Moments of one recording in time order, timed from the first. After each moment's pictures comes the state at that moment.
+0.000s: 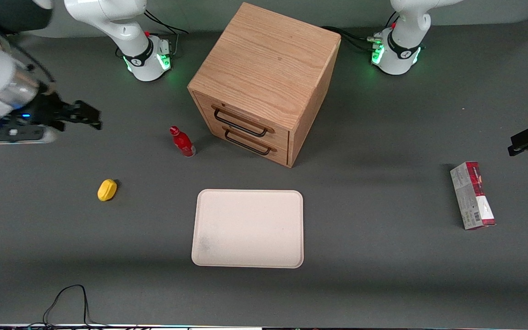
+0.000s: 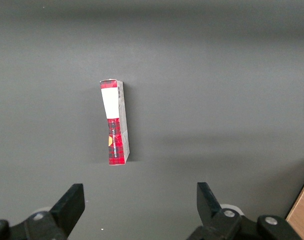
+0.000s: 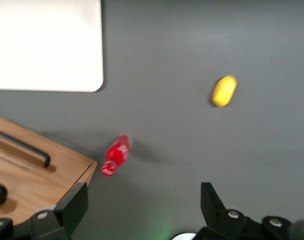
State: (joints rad) arm 0.14 -0.04 0.06 -1.69 0.04 1.56 0.21
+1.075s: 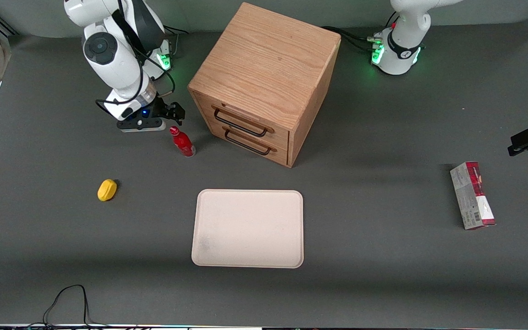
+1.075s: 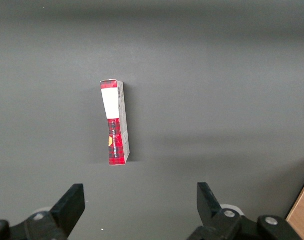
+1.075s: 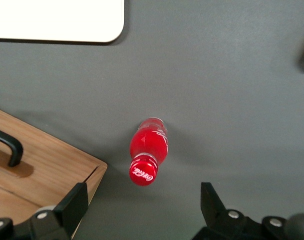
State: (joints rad) arm 0.39 -0.23 0.07 -2.47 0.04 2.24 0.43
